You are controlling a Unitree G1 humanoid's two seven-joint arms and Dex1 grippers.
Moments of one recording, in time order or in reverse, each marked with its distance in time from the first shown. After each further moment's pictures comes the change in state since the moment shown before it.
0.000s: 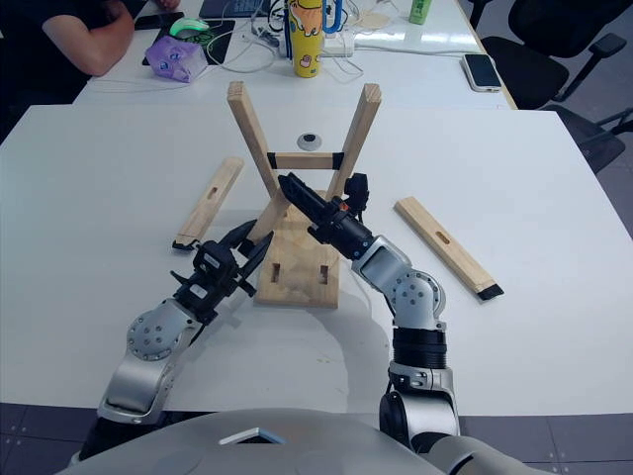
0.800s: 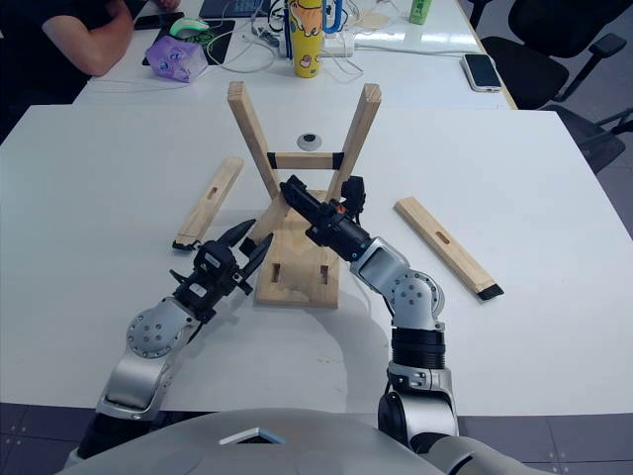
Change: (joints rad) left arm -0.012 0.015 0.016 0.022 -0.071 -0.013 -0.027; right arm 0.004 -0.006 -0.004 0.004 -0.037 0.000 -0.008
